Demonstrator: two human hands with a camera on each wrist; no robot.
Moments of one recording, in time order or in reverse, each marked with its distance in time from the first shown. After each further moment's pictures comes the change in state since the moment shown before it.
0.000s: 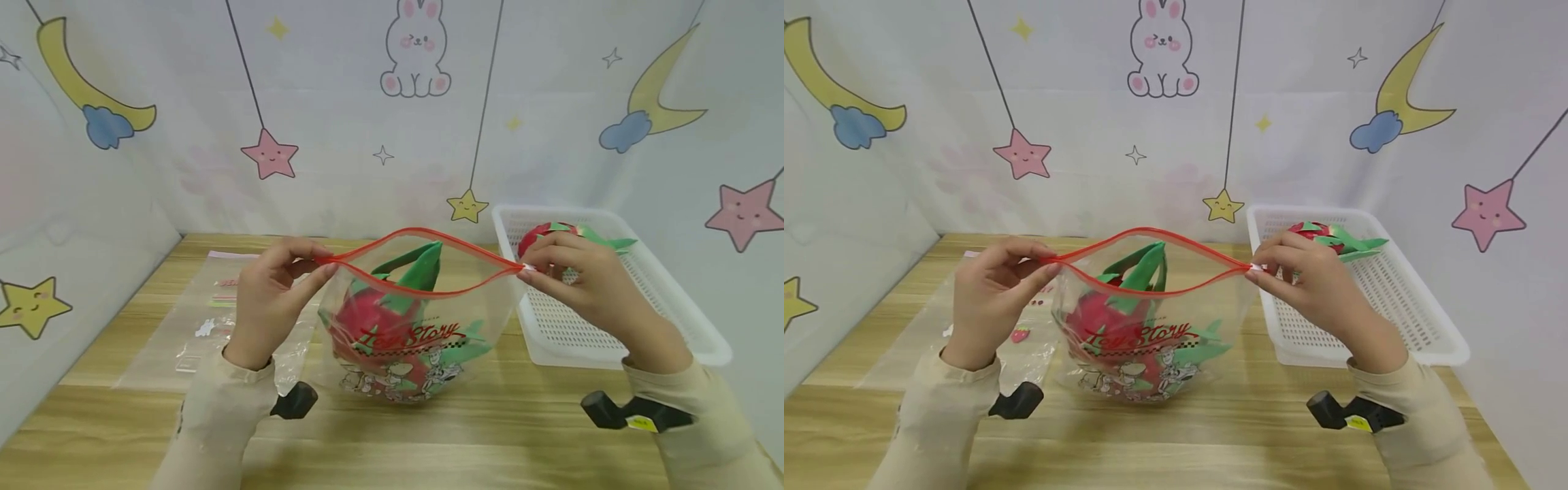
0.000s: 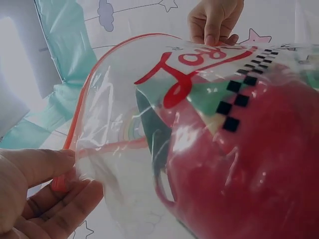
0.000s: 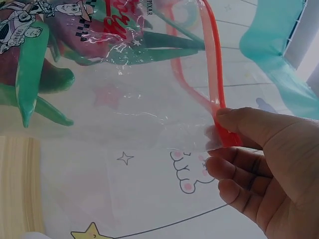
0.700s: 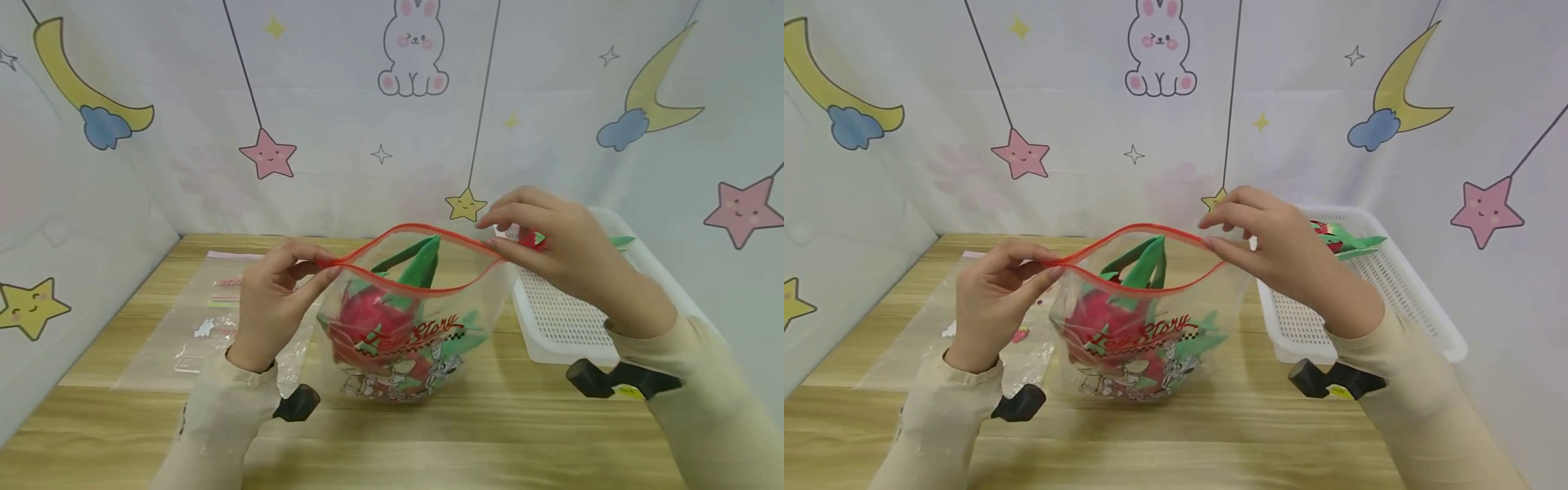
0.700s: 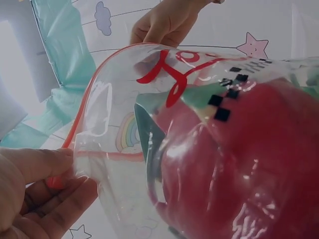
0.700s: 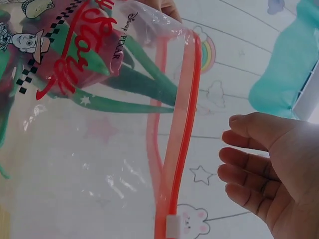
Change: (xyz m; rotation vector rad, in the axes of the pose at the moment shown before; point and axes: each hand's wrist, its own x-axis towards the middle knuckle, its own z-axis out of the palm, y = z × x) left_hand -0.001 0.002 0.005 -0.047 -0.004 0.054; right_hand 0.057 -0.033 -0.004 -0.085 -0.053 -0.148
